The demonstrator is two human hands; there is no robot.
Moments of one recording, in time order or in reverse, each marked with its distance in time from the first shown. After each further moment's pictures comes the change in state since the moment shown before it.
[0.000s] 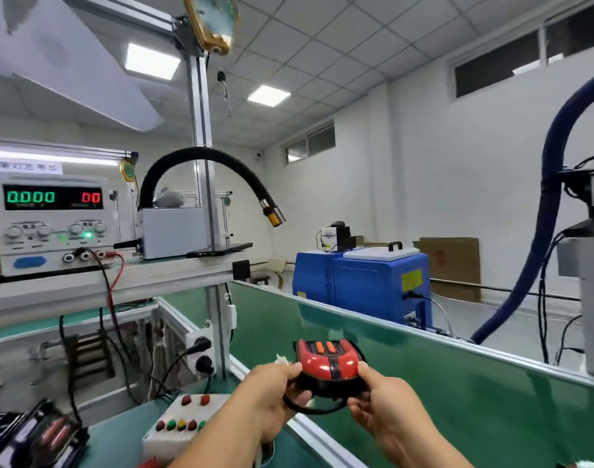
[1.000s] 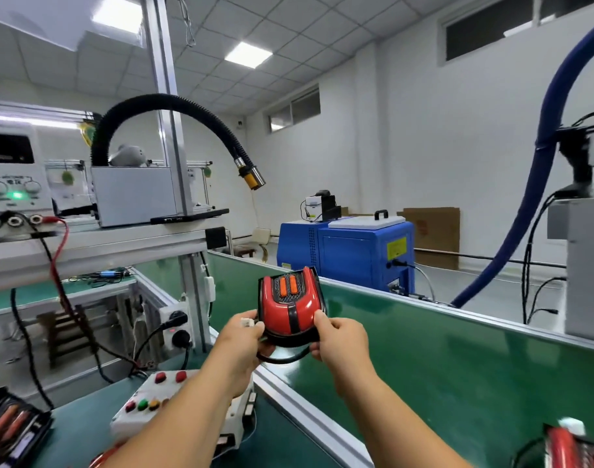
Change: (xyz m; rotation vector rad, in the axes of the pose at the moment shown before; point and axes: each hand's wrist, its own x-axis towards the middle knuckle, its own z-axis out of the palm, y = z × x) left_hand 0.056 0.000 -0.012 0.164 0.005 0.294; right_hand 0.056 0.017 0.036 -0.390 0.033 -0.318
